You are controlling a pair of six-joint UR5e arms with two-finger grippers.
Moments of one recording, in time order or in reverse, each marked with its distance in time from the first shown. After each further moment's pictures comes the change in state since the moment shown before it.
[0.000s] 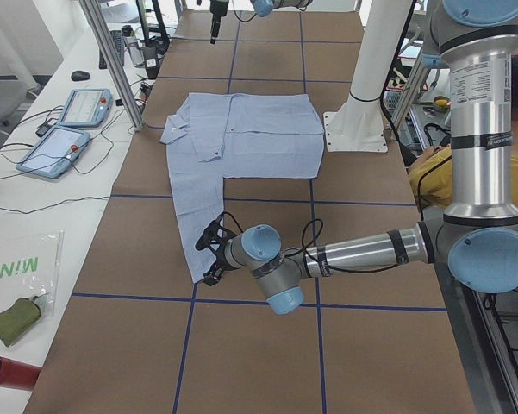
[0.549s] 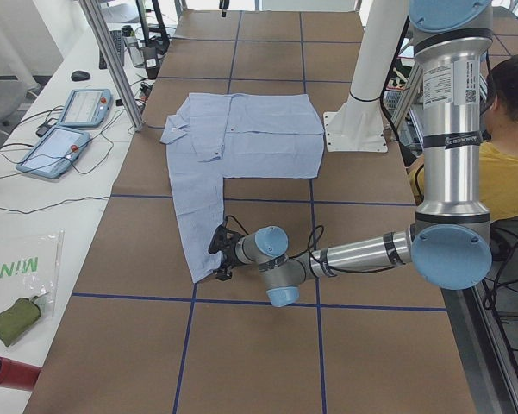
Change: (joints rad) left arm 0.245 -0.027 0.083 -0.137 0.276 -0.315; right arm 0.226 -0.231 0.032 0.101 0.229 -0.281
